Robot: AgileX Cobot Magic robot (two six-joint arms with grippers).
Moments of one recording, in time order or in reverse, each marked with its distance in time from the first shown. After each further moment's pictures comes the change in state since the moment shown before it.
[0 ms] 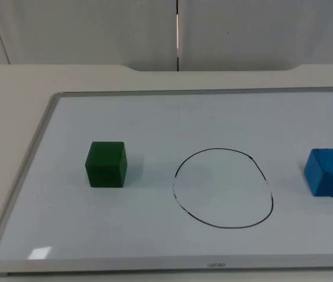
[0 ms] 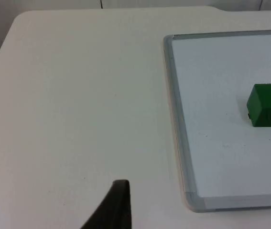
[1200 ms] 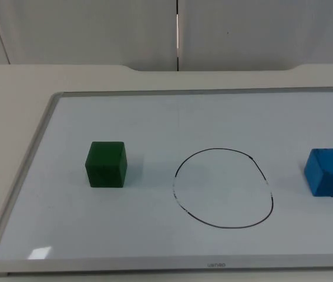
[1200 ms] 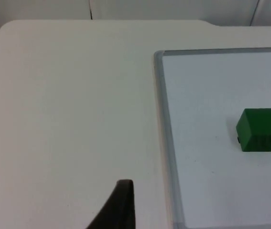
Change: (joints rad) right arm 0.000 0.000 0.000 0.000 0.000 0.000; left arm 0.000 0.226 -0.019 -0.055 -0.187 0.007
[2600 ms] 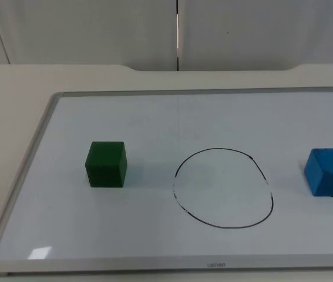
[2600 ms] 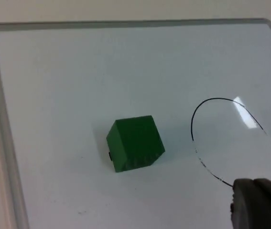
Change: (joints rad) right arm 0.000 0.000 0.000 0.000 0.000 0.000; left arm 0.000 0.727 0.000 -0.948 -0.297 0.871
